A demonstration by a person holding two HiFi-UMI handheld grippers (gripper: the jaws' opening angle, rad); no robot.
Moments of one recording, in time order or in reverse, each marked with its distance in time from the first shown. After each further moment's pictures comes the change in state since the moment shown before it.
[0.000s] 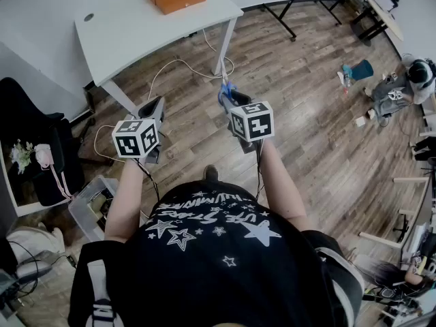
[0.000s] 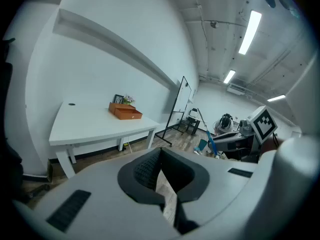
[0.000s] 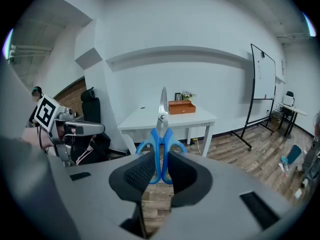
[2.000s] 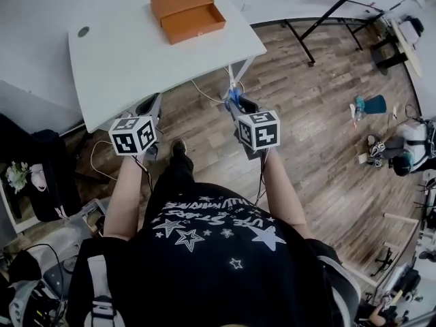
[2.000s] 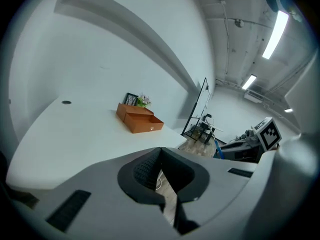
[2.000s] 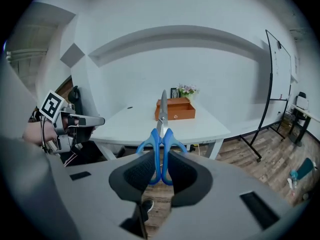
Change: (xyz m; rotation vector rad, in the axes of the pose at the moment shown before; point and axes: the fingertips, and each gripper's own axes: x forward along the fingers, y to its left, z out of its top) left arm 0.261 0.179 0.142 -0.105 -0.024 0.097; right arm 0.259 -0.166 0.155 -0.031 0.048 0.054
